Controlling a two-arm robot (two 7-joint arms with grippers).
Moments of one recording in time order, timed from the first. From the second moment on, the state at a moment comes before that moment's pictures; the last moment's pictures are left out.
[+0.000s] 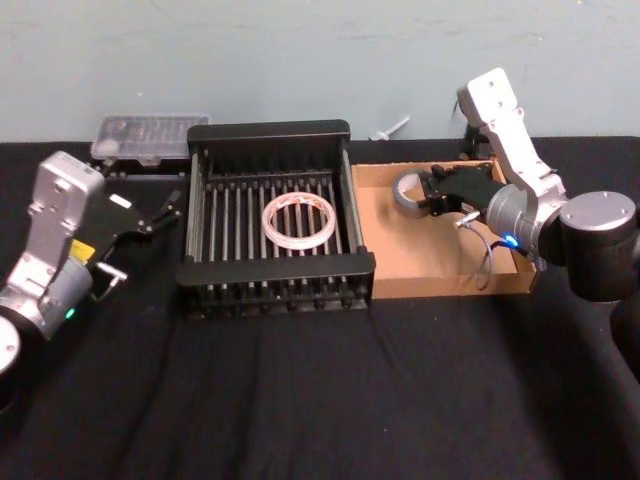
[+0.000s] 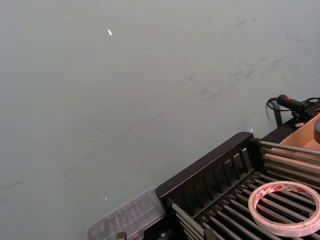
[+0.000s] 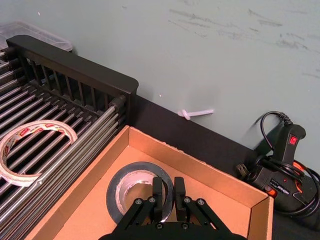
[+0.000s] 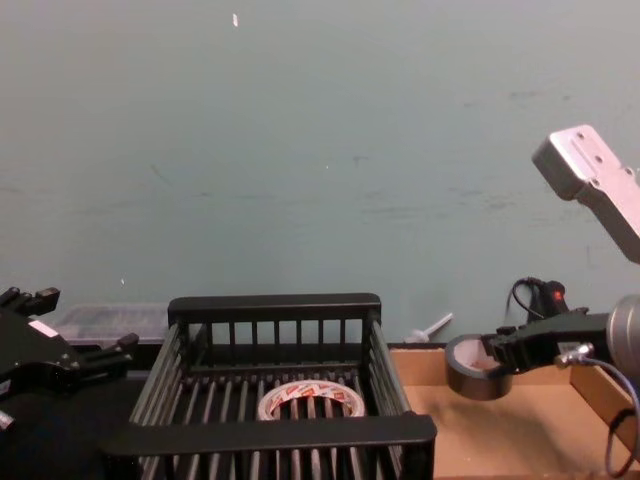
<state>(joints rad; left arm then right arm) -0.20 0.60 0.45 -1.41 -0.25 -0.12 0.03 0.47 0.24 -0.35 -1.21 0.08 0.38 0.28</state>
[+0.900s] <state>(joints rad) -0.20 0.60 0.45 -1.41 -0.25 -0.12 0.03 0.47 0.24 -0.35 -1.22 0.09 0.38 0.28</state>
